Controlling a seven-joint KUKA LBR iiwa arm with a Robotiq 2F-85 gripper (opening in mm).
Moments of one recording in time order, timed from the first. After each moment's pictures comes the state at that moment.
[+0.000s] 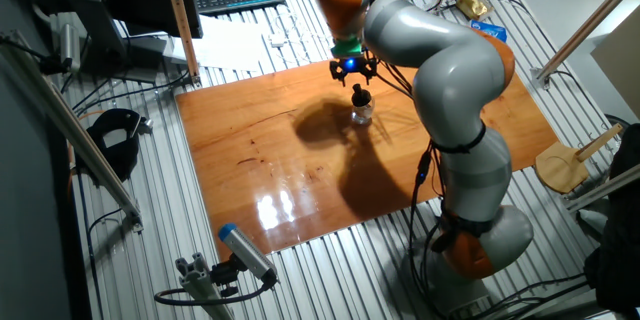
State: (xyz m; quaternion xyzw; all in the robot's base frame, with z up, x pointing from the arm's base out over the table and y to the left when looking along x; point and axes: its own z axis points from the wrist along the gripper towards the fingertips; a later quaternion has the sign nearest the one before) arm 0.595 0.060 0.165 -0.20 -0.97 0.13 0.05
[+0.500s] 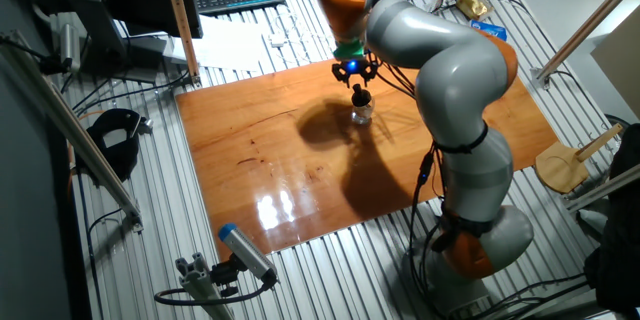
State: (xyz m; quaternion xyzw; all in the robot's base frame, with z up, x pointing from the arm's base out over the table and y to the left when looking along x) arm 0.592 0.053 0.158 -0.19 -0.97 0.13 0.04
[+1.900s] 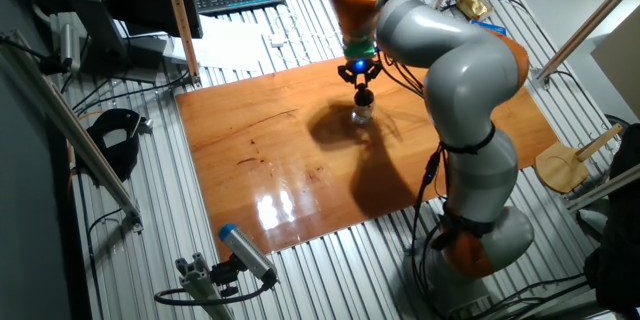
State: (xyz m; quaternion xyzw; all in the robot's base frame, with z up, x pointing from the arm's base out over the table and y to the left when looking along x) arm 0.586 0.045 0.167 -0.13 -0.99 0.09 0.05
